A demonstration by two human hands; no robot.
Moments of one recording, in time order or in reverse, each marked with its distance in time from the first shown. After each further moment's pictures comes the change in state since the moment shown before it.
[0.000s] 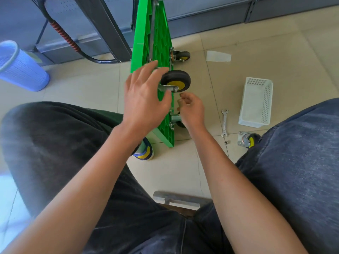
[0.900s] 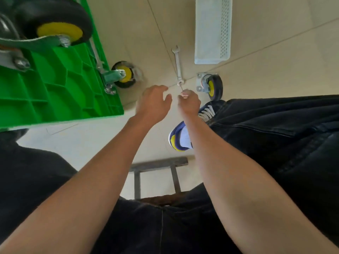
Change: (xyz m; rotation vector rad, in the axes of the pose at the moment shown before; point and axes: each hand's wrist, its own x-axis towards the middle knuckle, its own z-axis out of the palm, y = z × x) left_hand -0.045 0.041 0.264 -0.172 -0.828 -0.236; right_hand 0.026 0.209 -0.118 -0.404 0.232 0.550
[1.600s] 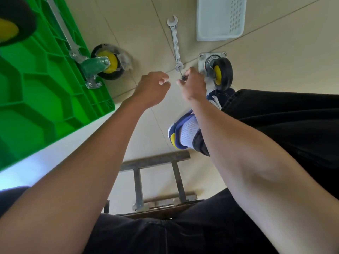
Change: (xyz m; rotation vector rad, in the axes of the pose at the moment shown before) left_hand 0.086 -0.040 0.047 -0.242 -0.283 -0.126; right_hand 0.077 0.021 0.013 -0.389 -0.070 -0.147
